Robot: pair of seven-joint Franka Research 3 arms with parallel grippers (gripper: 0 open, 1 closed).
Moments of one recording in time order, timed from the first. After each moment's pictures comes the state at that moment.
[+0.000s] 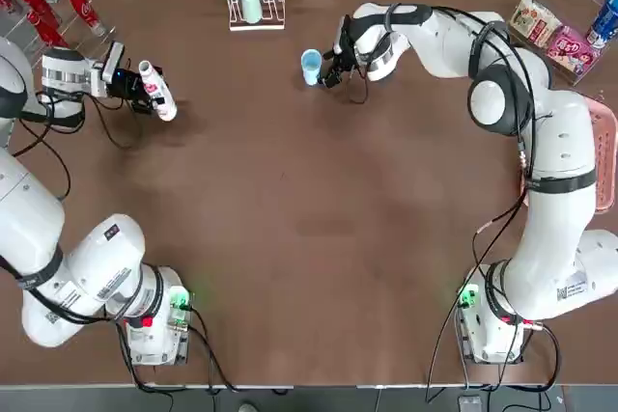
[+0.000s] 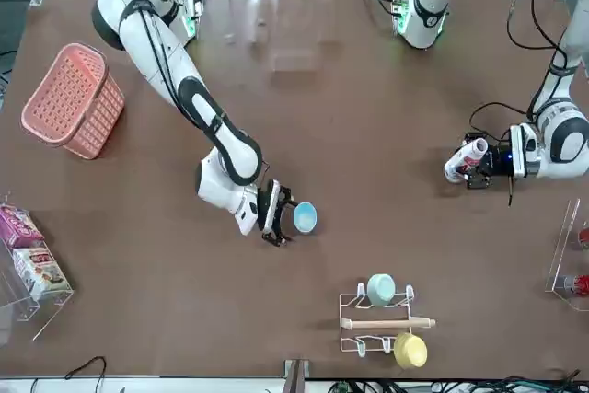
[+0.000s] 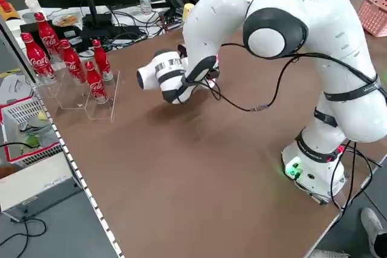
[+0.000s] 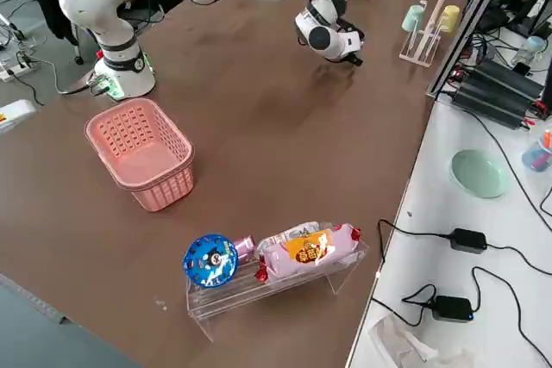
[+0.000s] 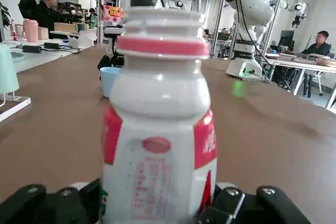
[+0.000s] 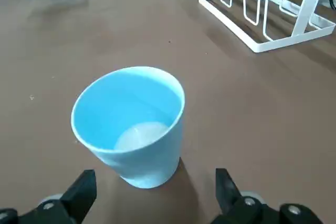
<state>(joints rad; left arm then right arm) 0.75 0.70 -0.32 -1.87 -0.83 1.57 2.42 0.26 0.98 0.45 -1.47 1.14 2.78 -1.87</state>
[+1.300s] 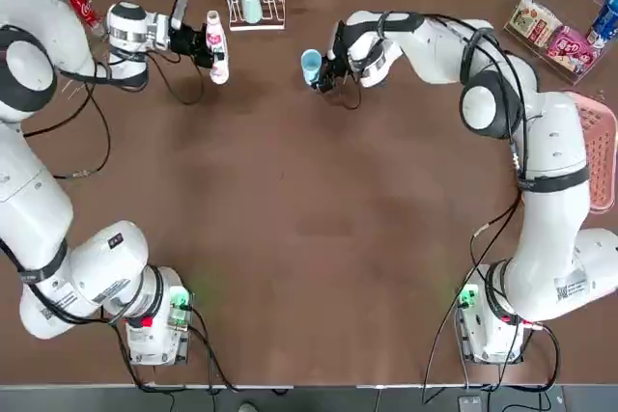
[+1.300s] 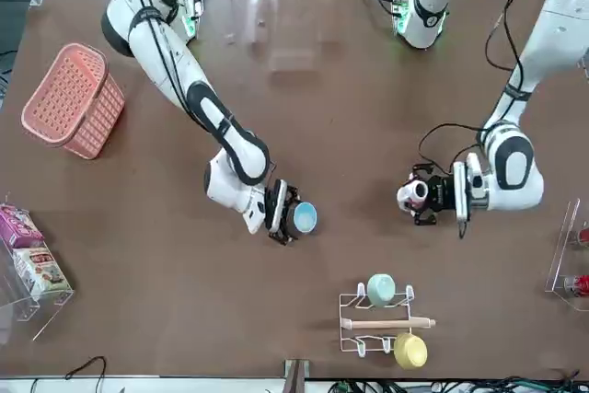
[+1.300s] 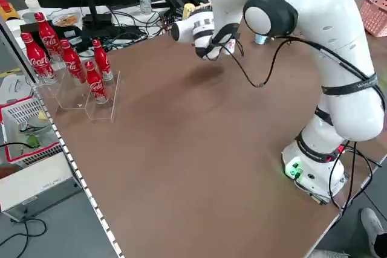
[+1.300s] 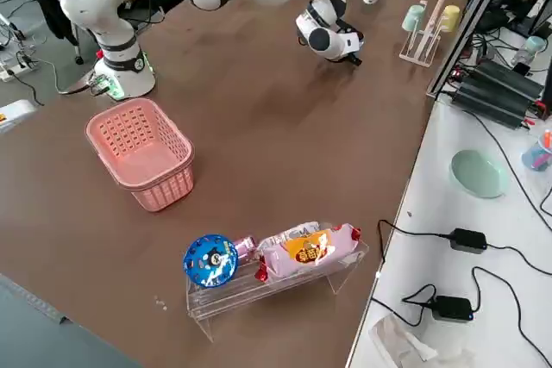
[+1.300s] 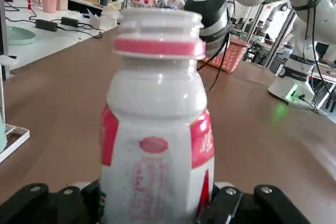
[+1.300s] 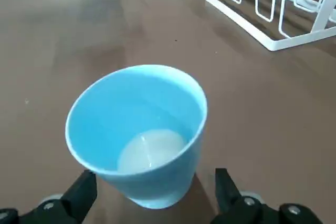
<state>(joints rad) 0.52 0.68 -0.56 -1.85 -1.03 1.98 2.05 0.29 1.05 0.47 -1.40 1.14 2.81 -1.87</state>
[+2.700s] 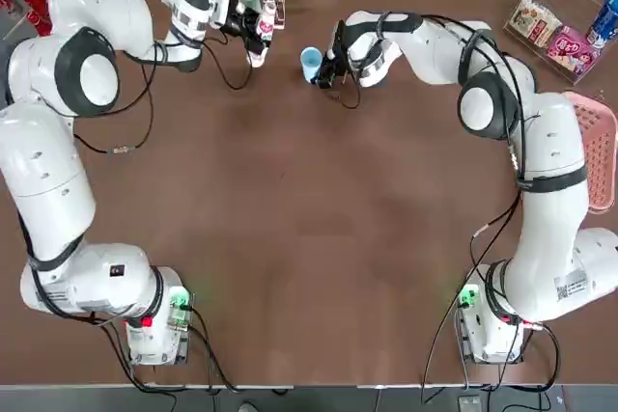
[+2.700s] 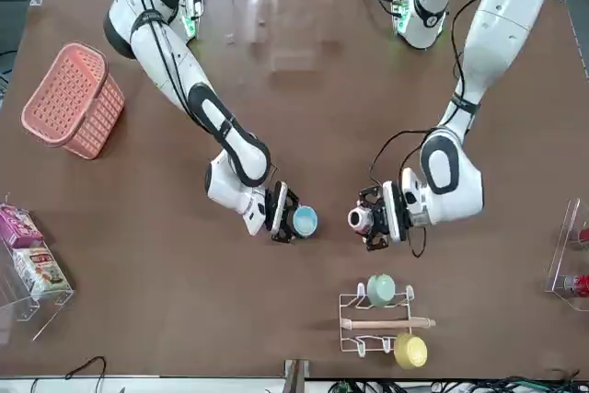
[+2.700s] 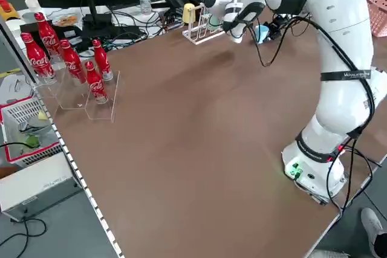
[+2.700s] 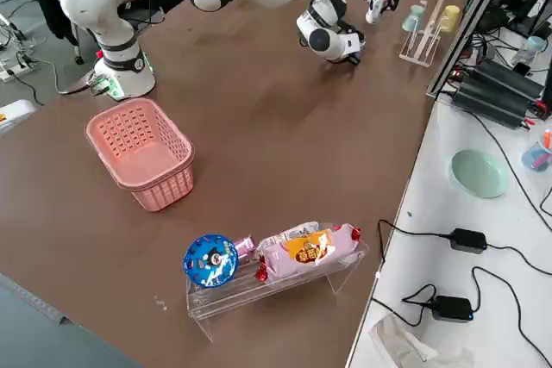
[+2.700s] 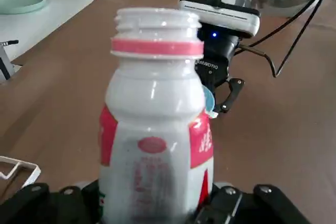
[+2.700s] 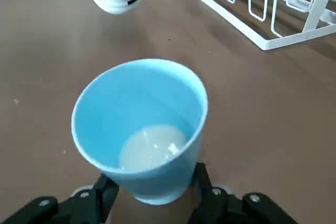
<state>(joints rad) 0.00 0.67 -0.36 -1.69 -1.05 2.37 1.87 0.29 1.06 0.47 -1.39 1.14 2.82 -1.87</state>
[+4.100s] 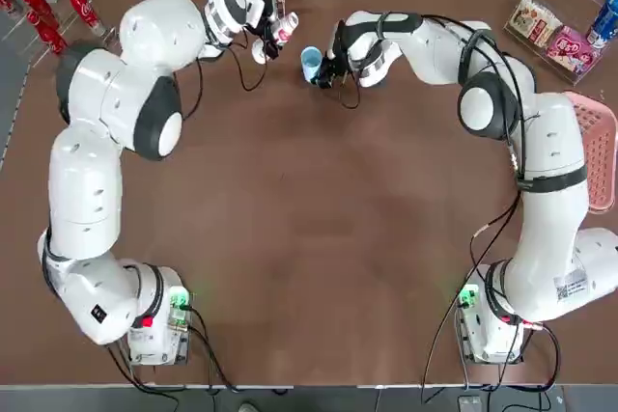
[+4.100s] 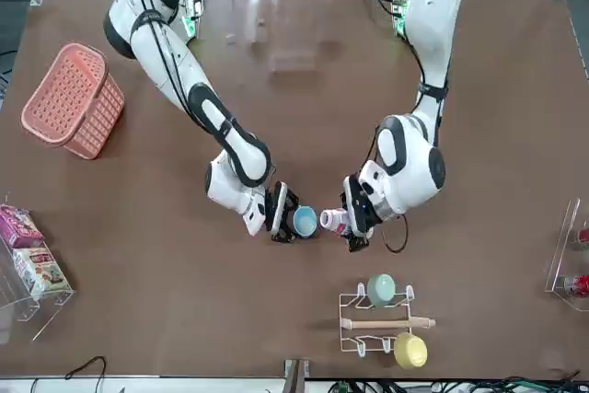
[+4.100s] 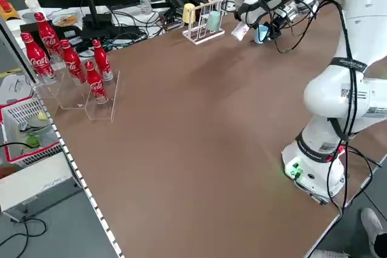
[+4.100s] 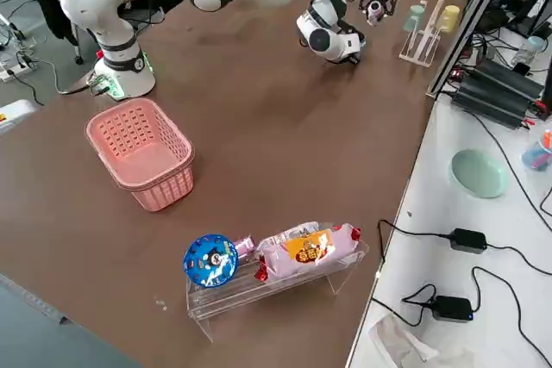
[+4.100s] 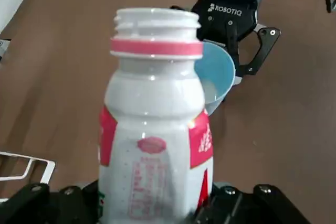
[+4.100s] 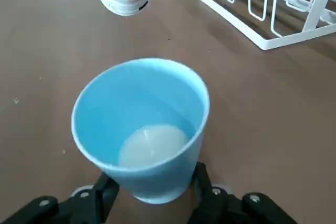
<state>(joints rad) -0.74 0.68 0.36 -1.63 -1.05 2.40 1.70 0.29 1.06 0.47 -1.39 1.14 2.82 -1.87</state>
